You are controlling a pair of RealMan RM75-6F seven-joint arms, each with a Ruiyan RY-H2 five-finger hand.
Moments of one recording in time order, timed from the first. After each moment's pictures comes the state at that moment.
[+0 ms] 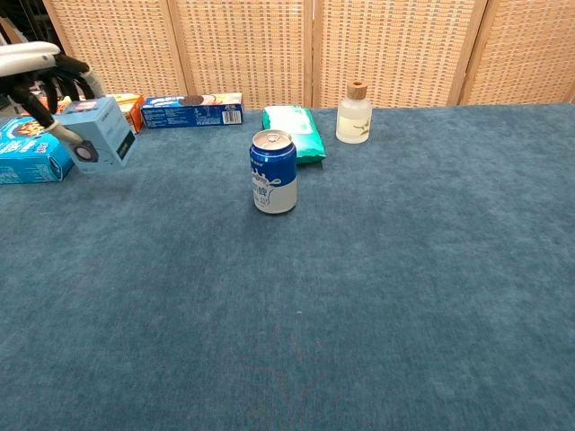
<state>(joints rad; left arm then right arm) -0.80 -1.45 -0.11 -0.80 1.46 0.85 -0.53 0.15 -1.20 0.16 -1.50 -1.27 1.37 -0.20</state>
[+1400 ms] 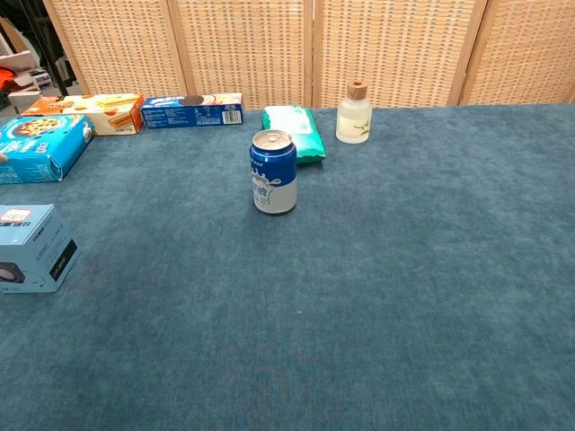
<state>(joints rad) -0.39 -1.13 0.03 -1.58 1.37 1.12 -0.12 0.12 -1.14 0.14 -1.54 -1.33 1.41 -0.08</state>
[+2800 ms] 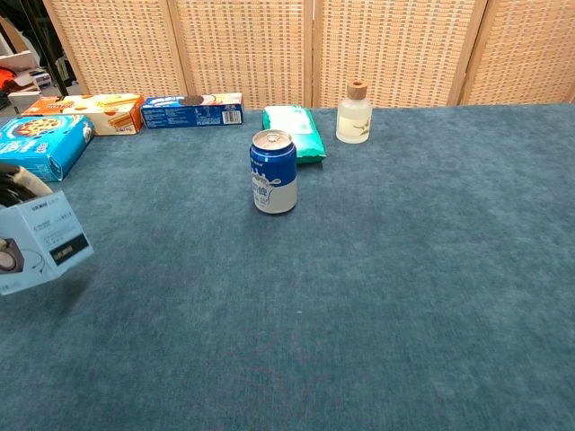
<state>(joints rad) -0.58 -1.10 0.04 -1.44 1.57 0.78 -0.89 0.13 -1.14 0.14 -1.54 -1.34 1.40 -0.08</state>
